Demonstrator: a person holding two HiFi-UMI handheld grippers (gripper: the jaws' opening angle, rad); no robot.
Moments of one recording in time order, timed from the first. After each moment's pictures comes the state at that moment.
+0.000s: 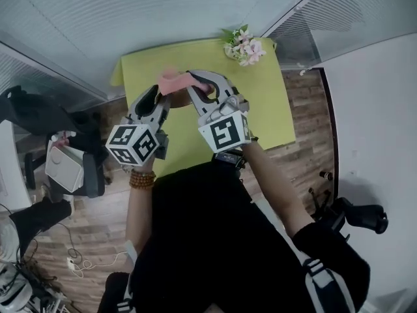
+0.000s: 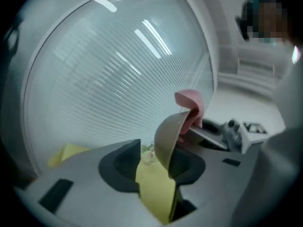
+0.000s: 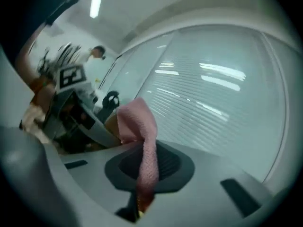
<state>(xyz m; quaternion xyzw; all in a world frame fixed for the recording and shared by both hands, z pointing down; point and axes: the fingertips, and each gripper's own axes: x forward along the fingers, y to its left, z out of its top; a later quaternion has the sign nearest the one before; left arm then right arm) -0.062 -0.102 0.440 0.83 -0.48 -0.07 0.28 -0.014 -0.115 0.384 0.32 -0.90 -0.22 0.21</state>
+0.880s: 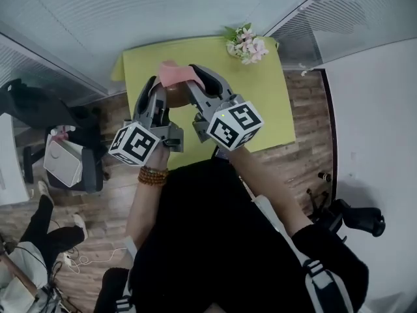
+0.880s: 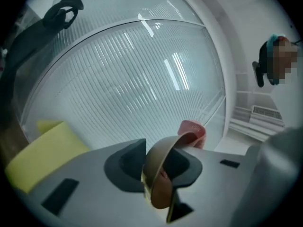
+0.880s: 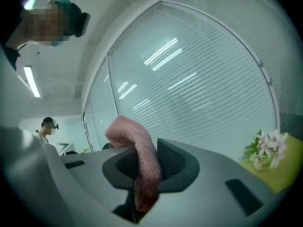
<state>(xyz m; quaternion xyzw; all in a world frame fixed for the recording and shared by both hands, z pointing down) -0.087 -0.105 0.406 0.72 -0.52 -0.29 0.35 -0.009 -0.121 0.376 0.35 -0.92 0.18 -0.04</state>
